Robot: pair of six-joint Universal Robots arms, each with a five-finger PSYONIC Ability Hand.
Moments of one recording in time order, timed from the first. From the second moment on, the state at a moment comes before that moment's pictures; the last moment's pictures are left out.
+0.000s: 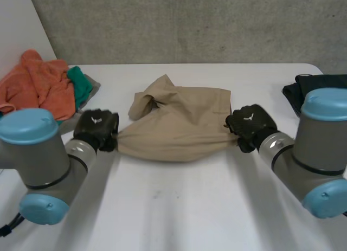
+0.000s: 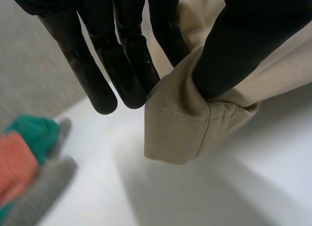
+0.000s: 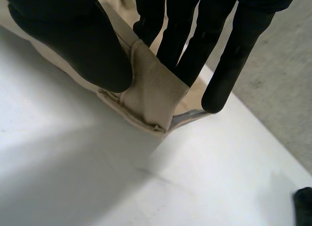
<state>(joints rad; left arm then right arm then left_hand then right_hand) 4.33 -1.98 -1.70 3.46 -1.58 3.43 1.98 -1.14 1.55 -0.09 1.44 2.63 1.13 1.19 1.19 1.20 0.96 1.09 1.17 1.19 1.20 0.99</state>
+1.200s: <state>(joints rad) 4.20 -2.11 -0.88 3.79 -1.65 3.82 1.98 -0.96 0.87 -0.70 1.63 2.40 1.13 1.20 1.20 1.20 0.99 1.09 1.17 1.20 1.20 1.01</state>
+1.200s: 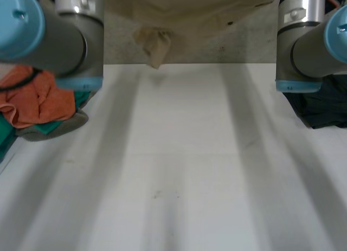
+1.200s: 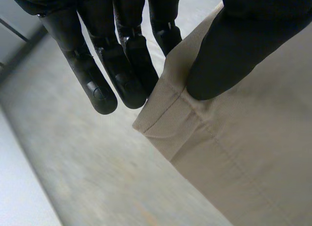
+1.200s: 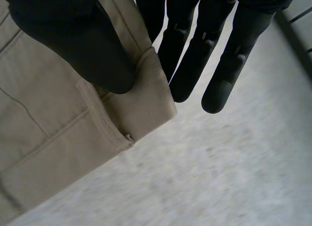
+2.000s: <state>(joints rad) 4.00 -1.61 -1.91 2.85 -1.67 3.77 1.97 -1.32 1.70 0.33 1.58 2.16 1.13 1.20 1.20 1.20 0.99 1.09 1.18 1.20 1.20 1.01</state>
